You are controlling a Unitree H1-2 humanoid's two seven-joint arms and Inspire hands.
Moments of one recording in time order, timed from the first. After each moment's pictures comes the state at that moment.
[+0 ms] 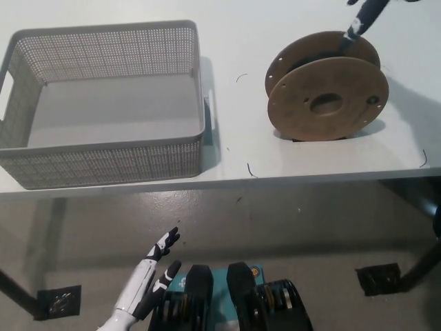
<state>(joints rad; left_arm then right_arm) -0.08 0.17 -0.18 0.33 0.26 -0.42 0.04 -1.55 -0.41 0.60 1.17 -0.22 0.31 0.79</state>
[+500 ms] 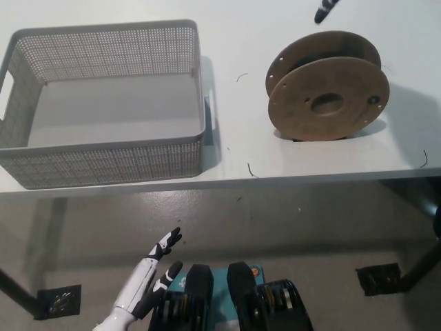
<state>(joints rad) -0.09 0.20 -0.19 0.33 0.26 -0.43 0.02 -1.75 -0.31 0.62 1.36 -0.29 0.28 0.91</state>
